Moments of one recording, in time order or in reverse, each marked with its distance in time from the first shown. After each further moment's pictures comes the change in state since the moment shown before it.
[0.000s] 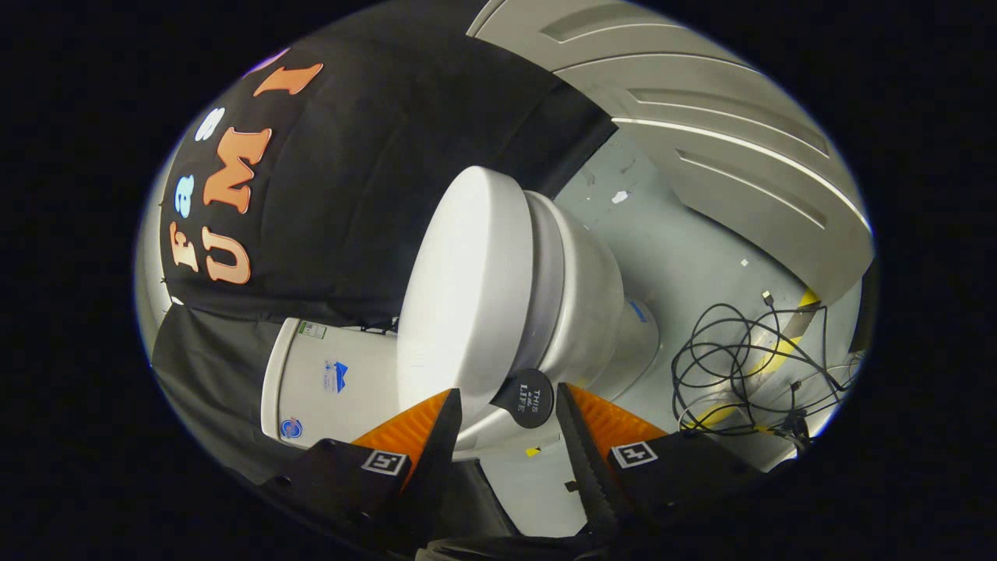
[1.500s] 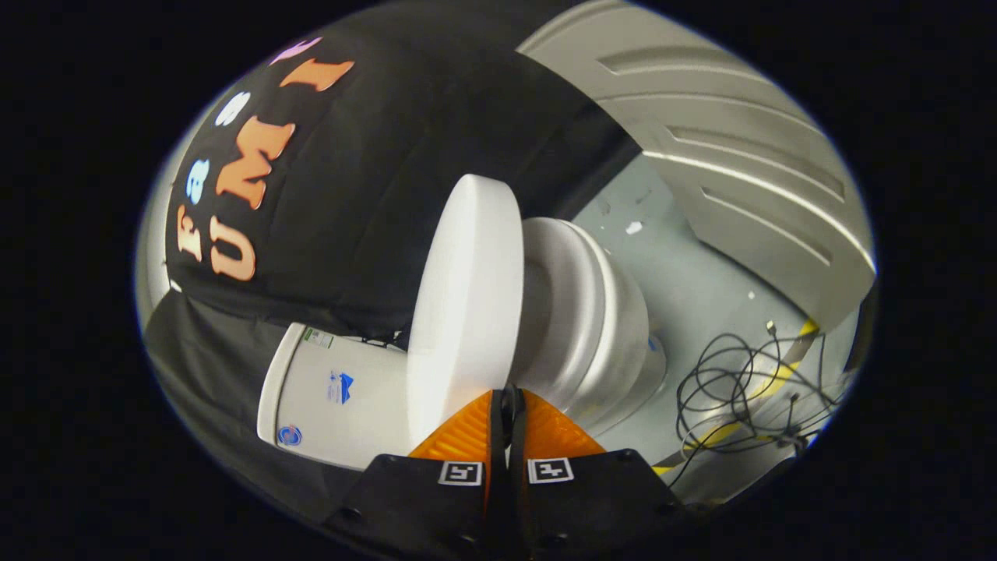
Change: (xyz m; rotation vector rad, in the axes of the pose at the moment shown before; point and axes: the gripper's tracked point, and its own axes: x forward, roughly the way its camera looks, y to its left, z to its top) arm -0.007 0.051 0.037 -0.164 -0.177 -0.024
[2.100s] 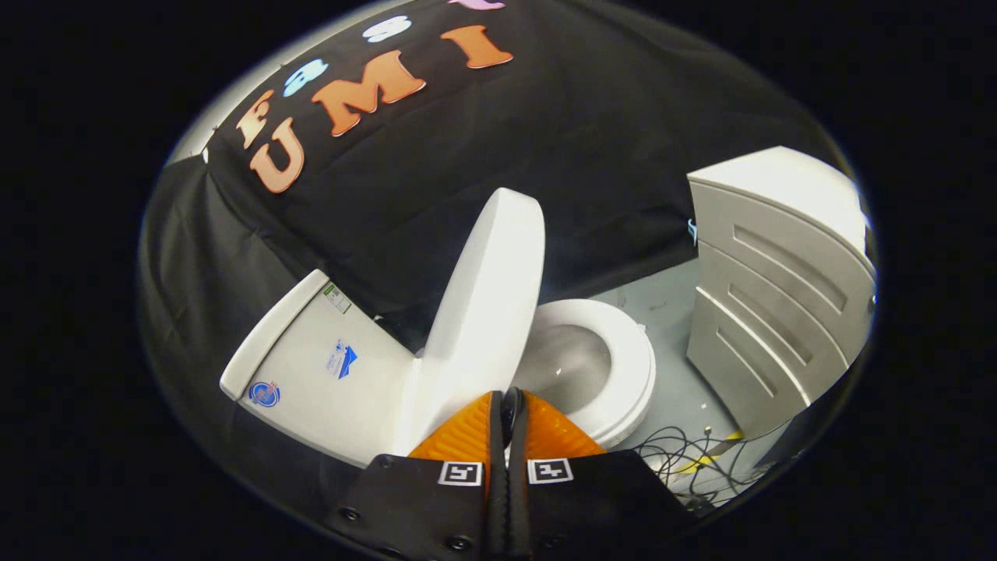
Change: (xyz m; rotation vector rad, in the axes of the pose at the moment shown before) arm -0.039 0.135 0.017 -0.444 -0.142 -0.132
